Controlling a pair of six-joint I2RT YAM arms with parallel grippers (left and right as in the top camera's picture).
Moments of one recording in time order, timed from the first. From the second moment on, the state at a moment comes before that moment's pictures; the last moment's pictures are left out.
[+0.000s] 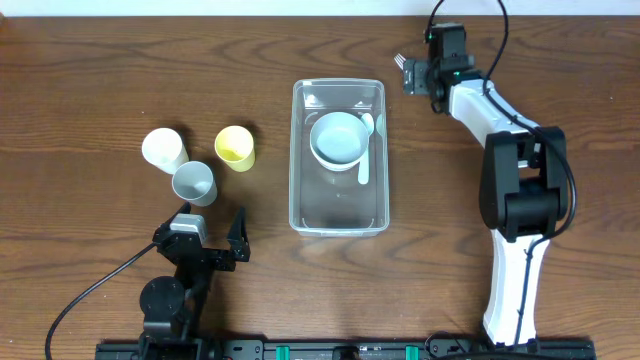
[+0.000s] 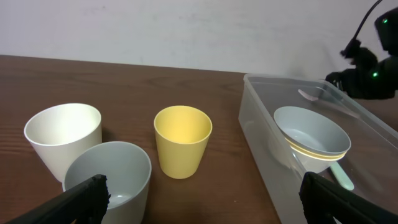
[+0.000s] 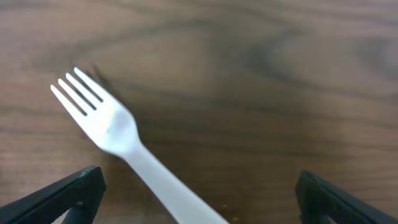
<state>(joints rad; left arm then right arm) -0.05 0.01 0.07 -0.20 0.12 -0.14 0.14 2.33 1.71 -0.23 0.17 0.06</state>
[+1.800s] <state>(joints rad) -0.05 0.01 0.07 -0.20 0.12 -0.14 0.14 2.33 1.73 -0.46 0.00 0.04</state>
